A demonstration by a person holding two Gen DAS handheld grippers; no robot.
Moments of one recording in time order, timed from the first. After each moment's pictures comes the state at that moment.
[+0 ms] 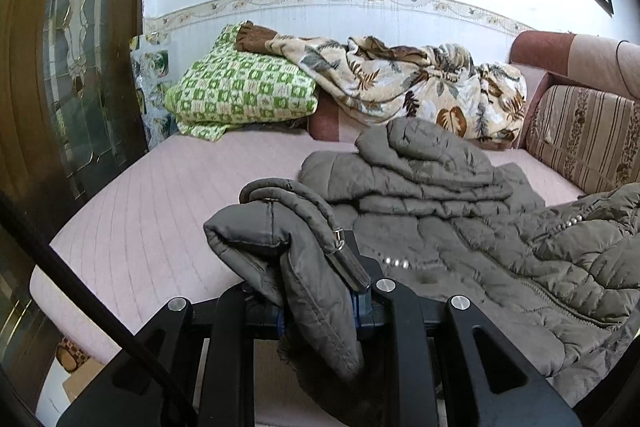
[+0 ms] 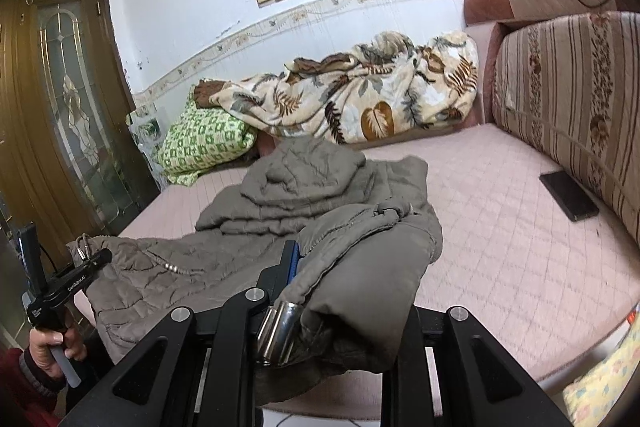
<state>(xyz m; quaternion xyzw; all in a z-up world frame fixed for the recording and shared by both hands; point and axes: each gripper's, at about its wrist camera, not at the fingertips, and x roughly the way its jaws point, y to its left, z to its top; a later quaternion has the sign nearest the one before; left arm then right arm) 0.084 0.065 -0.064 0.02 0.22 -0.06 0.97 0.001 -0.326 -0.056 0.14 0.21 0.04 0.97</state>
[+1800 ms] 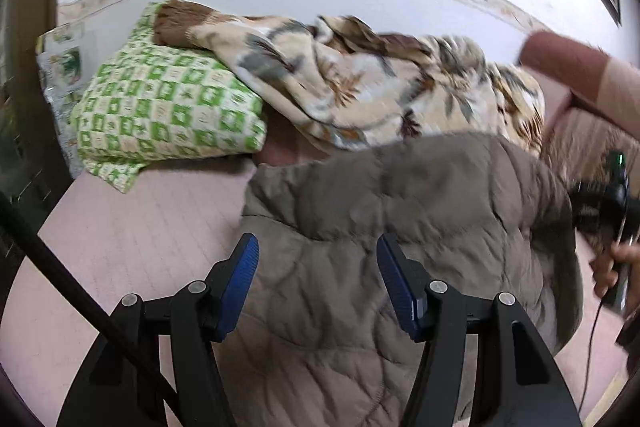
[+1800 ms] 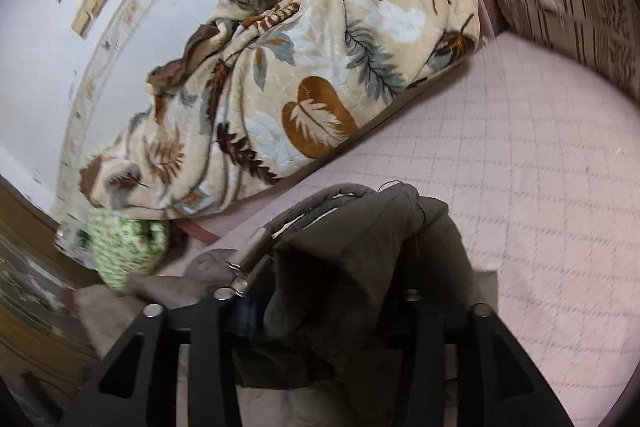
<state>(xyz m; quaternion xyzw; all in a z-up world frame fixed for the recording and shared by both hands) 0.402 0.009 -0.013 0.02 0.30 -0.14 0.94 0.400 -0.474 -0.091 0.37 0.33 -0.02 0.87</state>
